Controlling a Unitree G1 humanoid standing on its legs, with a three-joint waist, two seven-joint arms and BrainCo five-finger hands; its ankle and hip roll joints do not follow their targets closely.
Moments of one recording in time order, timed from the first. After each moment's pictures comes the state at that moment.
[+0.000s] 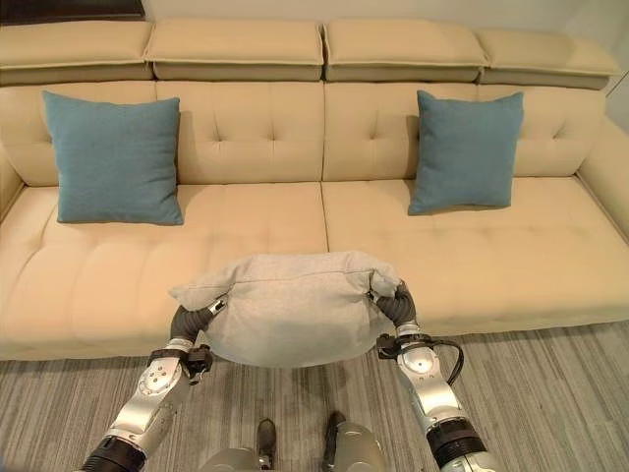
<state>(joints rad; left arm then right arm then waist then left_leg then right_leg) -0.02 0.33 -0.25 0.28 -0.42 -0.20 0.20 -0.11 -0.33 0.21 0.34 0.18 -0.13 -0.20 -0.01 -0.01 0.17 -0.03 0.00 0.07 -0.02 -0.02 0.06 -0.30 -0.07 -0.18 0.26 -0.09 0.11</state>
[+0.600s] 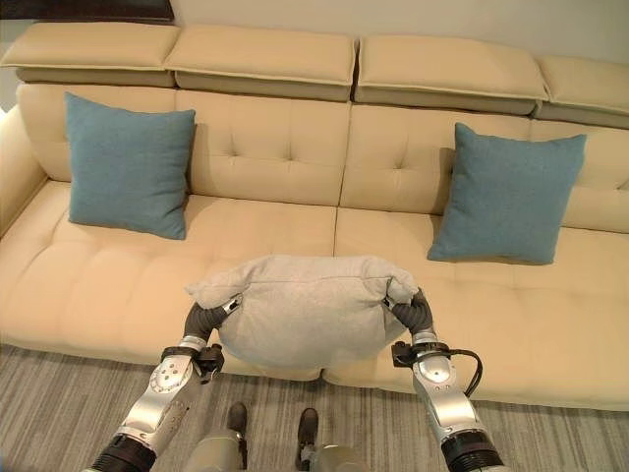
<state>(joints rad) -0.03 0.29 -0.28 0.26 -0.40 -0.18 0.15 -0.06 -0.37 0.17 0.34 0.20 -0.14 -0.20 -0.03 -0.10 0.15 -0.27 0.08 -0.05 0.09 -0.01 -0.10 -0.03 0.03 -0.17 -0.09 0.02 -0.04</state>
